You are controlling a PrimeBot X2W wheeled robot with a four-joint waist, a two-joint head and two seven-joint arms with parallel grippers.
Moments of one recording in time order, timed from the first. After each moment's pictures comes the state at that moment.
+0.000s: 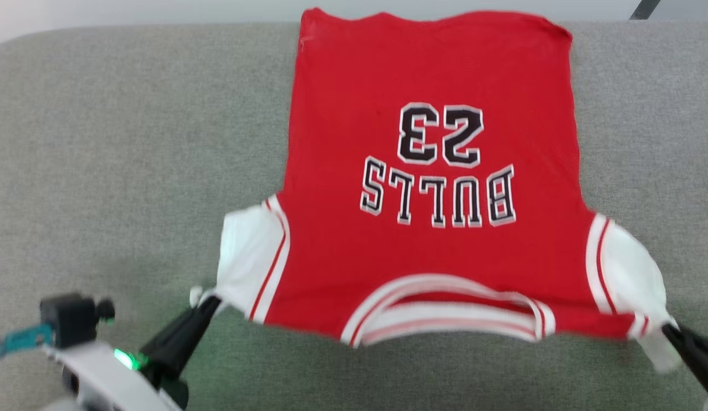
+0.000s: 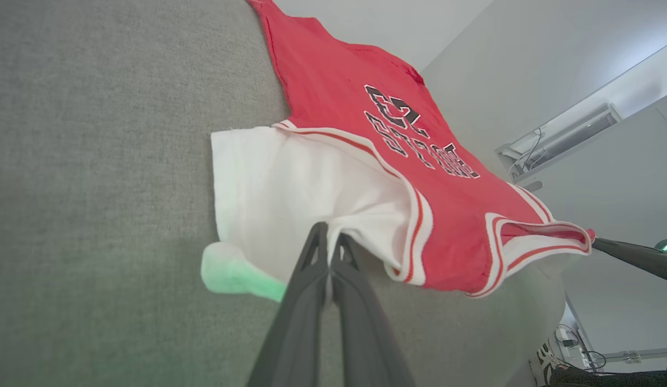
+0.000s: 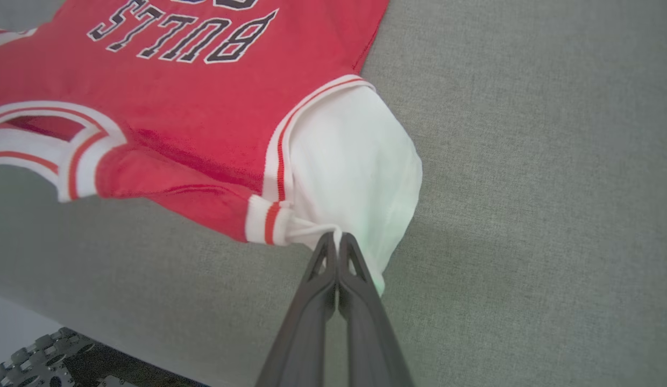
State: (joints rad) left arm -0.30 0.94 -0.79 -0.11 -1.39 -0.07 -0.26; right arm 0.15 -0.36 -0.18 -0.63 0.53 0.13 0.94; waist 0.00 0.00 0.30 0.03
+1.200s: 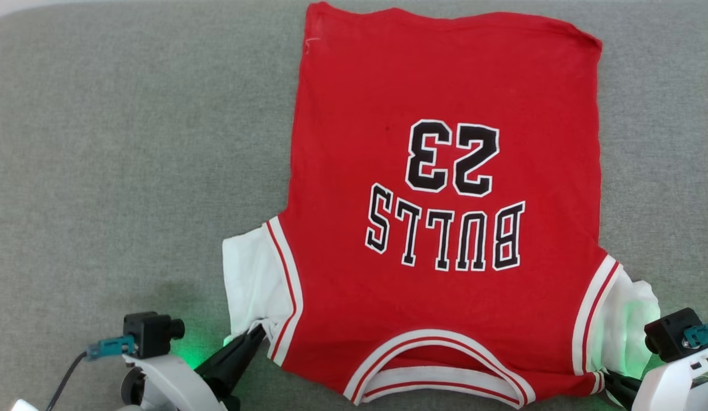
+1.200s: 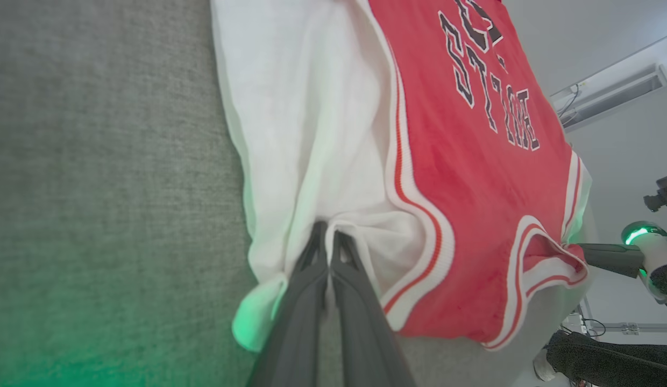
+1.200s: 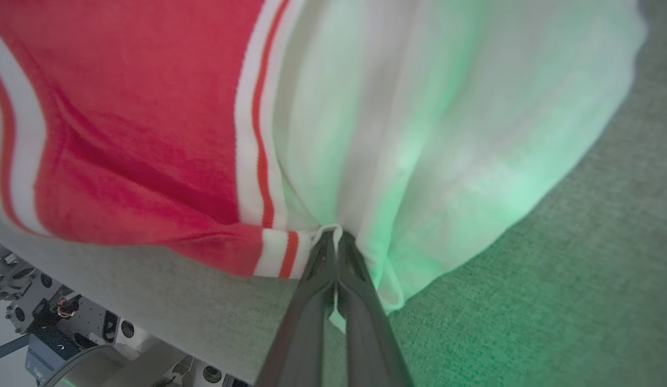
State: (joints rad) left arm -0.30 0.70 -0.83 0.18 -1.25 -0.11 -0.17; right arm 0.08 -0.48 0.12 -0.19 0.52 0.14 0.78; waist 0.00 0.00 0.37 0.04
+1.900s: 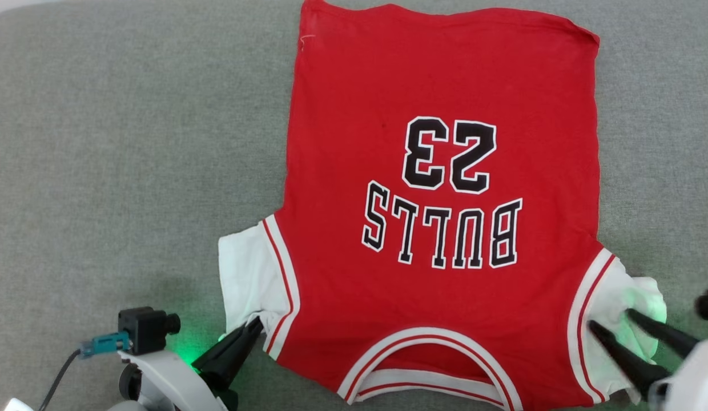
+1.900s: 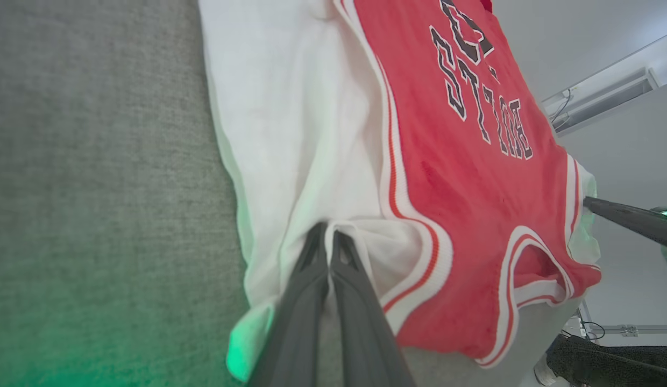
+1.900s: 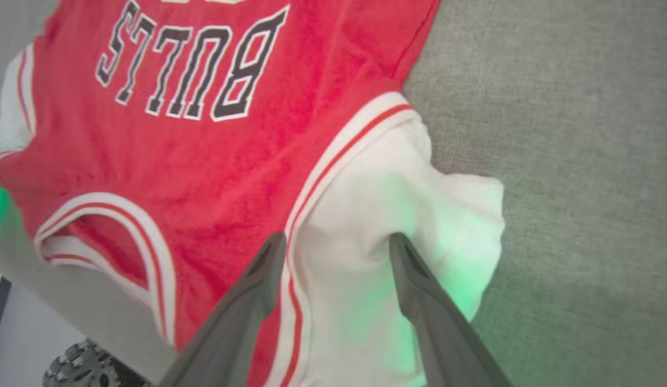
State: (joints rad) left arm -0.32 0.70 -0.83 0.18 -1.25 -0.13 -0.20; right arm 0.07 -0.42 0.01 -0.34 0.64 0.13 0.67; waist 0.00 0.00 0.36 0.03
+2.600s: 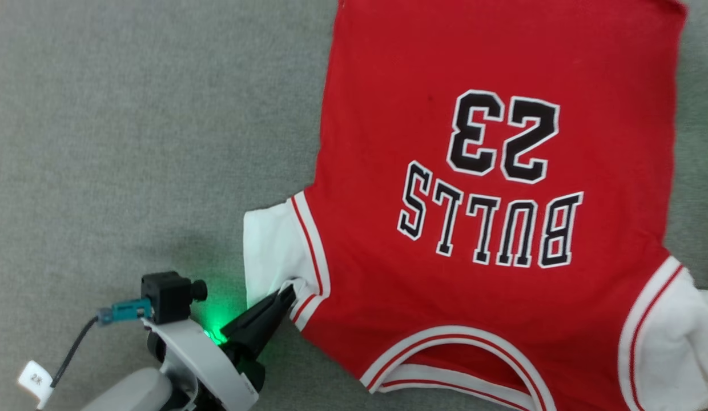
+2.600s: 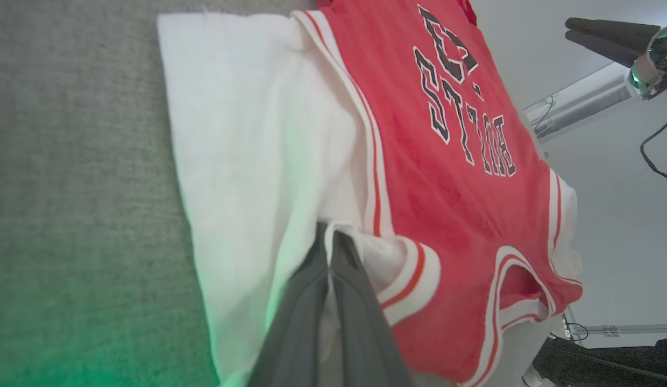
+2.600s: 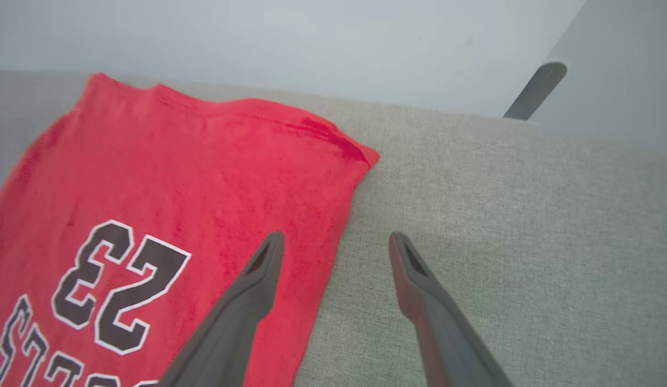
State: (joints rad) left arm -0.40 0.69 -0.85 0.07 -1.23 -0.13 -0.17; right arm -0.73 -0.45 -0.10 0.00 0.50 0.13 0.92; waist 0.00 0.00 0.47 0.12
